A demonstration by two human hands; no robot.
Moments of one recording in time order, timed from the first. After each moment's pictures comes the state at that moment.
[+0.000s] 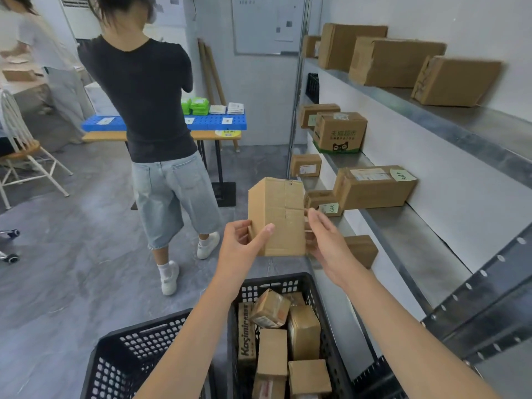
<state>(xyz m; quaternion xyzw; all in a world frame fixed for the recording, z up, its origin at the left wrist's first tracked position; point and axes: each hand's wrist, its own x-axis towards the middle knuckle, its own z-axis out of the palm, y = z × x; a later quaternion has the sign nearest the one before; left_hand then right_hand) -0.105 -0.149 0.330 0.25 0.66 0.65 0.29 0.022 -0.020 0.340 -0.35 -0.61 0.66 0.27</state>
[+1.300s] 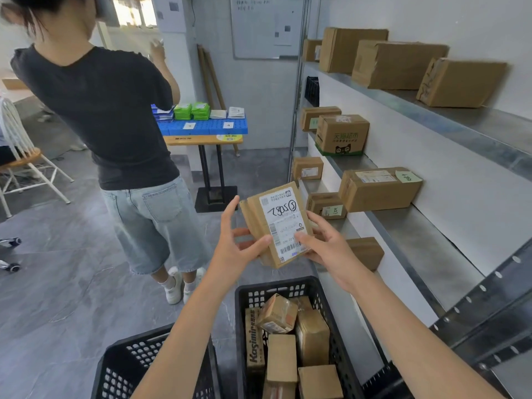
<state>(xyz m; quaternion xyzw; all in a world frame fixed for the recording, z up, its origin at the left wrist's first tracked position) -0.147 -0.165 0.329 0.36 0.63 0.63 0.28 0.012 -0.025 0.333 -0.30 -0.64 0.66 0.26</state>
